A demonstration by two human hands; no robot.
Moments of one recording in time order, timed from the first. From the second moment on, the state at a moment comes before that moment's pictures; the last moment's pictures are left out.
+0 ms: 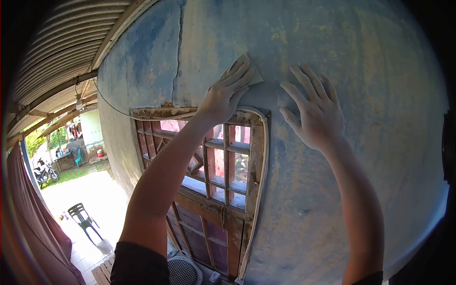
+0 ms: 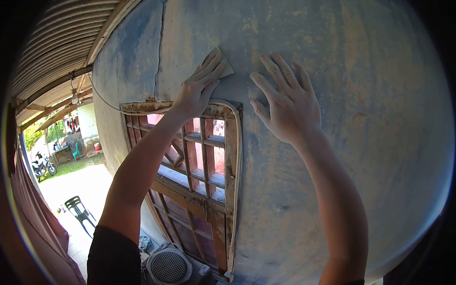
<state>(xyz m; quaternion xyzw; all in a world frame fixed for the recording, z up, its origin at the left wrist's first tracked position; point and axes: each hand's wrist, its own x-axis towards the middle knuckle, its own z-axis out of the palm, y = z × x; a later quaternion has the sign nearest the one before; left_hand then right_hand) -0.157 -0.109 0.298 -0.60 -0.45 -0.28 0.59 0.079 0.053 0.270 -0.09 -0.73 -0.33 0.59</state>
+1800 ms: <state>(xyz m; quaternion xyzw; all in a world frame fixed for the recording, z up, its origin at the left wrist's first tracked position) -0.155 -0.098 0.365 -0.48 -0.49 -0.45 0.57 0.132 0.086 0.261 -0.15 -0.68 -0.33 0.64</state>
